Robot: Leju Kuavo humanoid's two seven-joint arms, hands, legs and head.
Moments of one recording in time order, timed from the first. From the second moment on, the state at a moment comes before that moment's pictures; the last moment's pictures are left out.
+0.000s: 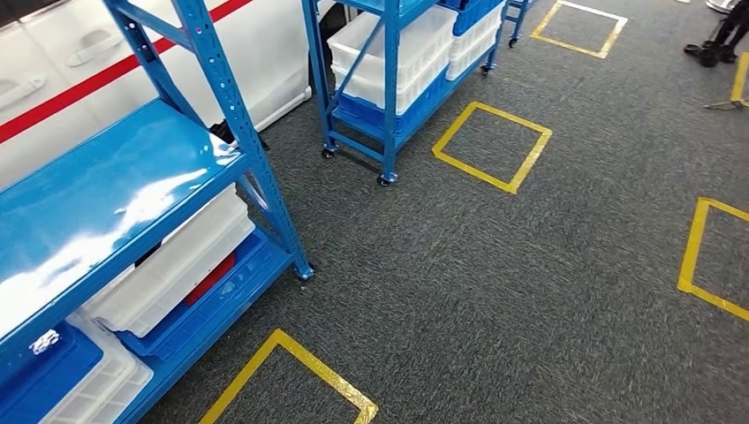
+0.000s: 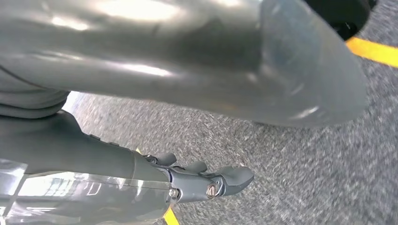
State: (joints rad) left arm -0.11 0.00 1.22 -0.21 -1.12 -0.07 -0.40; right arm -0.08 0.11 -1.23 -0.20 1.22 0.04 0.01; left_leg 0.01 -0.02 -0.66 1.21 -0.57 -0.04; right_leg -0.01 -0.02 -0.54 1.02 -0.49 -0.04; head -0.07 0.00
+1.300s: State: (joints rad) left arm -0.10 -0.01 1.22 -0.21 -1.11 -0.07 -0.40; right arm -0.08 0.10 -1.23 -0.20 1.22 0.04 0.02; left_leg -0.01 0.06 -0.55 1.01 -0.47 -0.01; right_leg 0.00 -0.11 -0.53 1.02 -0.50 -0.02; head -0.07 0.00
